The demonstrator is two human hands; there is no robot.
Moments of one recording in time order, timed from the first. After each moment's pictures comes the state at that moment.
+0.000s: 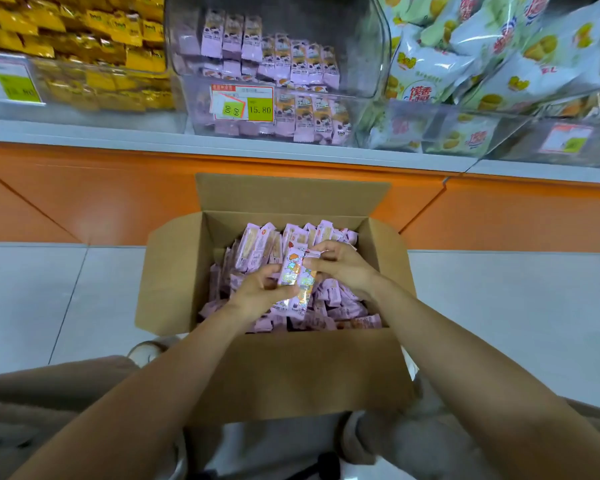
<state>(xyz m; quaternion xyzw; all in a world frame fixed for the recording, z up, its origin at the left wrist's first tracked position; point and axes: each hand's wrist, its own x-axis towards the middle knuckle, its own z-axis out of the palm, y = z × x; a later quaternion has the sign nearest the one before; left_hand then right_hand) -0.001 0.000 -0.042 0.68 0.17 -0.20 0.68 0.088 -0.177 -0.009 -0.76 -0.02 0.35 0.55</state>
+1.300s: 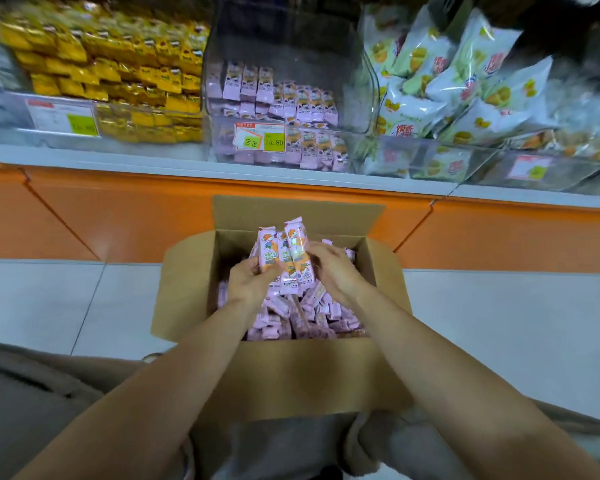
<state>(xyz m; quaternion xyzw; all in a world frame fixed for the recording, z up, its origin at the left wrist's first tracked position) -0.005 0.008 0.018 0.62 0.27 -0.01 0.73 0.068 -0.135 0.026 -0.66 0.06 0.28 0.69</state>
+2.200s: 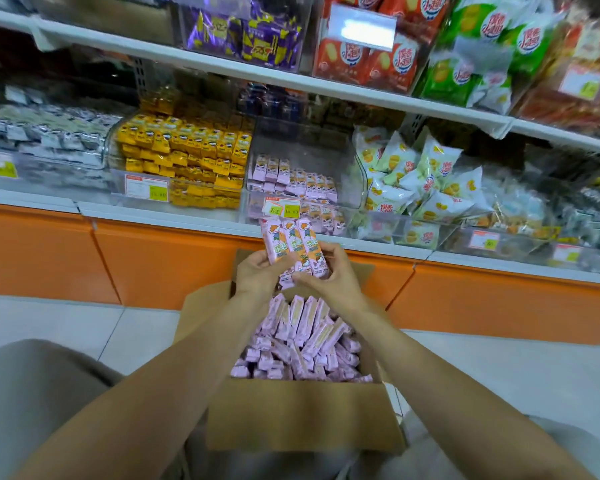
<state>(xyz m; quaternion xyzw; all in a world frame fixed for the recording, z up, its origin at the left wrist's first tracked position) -0.014 0.025 0.138 0.55 0.22 0.08 0.80 0.025 -0.118 0.137 -0.80 -0.18 0.05 0.57</state>
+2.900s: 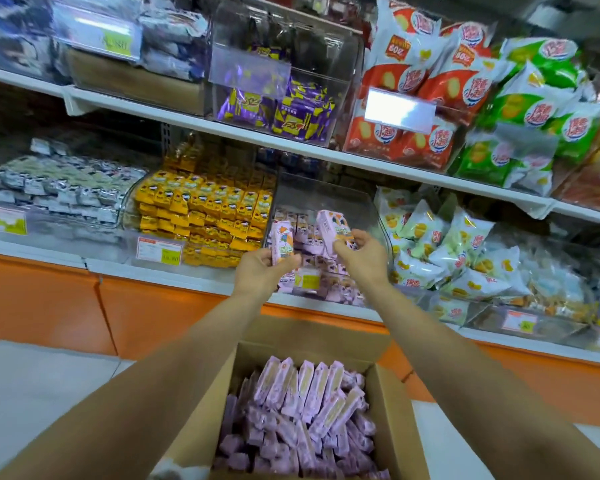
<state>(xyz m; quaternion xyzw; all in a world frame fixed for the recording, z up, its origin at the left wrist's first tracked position) 0.068 0.099 0.201 0.67 0.13 0.13 0.72 0.169 -0.056 0.226 -0.85 -0.06 -0.07 0.52</state>
